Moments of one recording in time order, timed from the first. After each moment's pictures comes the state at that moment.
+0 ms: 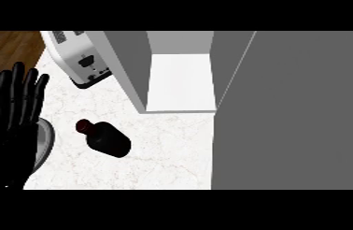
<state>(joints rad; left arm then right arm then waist) -0.01 0.09 0.04 -2.10 -0.02 -0.03 -0.01 0.03 -0.11 -0.02 -2.10 0.00 0.01 -0.02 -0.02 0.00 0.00</state>
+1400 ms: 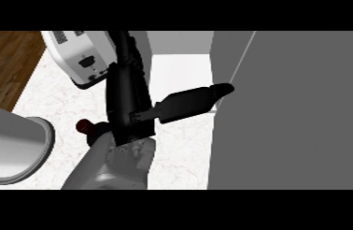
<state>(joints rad) -0.67 0.00 -0.44 -1.75 -0.51 0.88 0.86 0.26 -0.13 0.28 -2.48 -0.12 0.13 0.29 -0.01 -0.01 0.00</state>
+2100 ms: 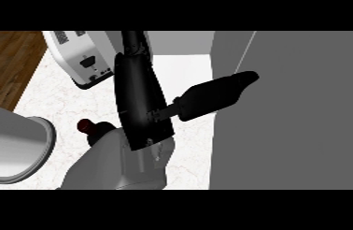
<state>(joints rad) -0.82 0.00 -0.48 -1.73 -0.76 0.92 1.10 0.23 -0.13 0.35 -2.51 -0.08 0.06 0.38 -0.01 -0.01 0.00</state>
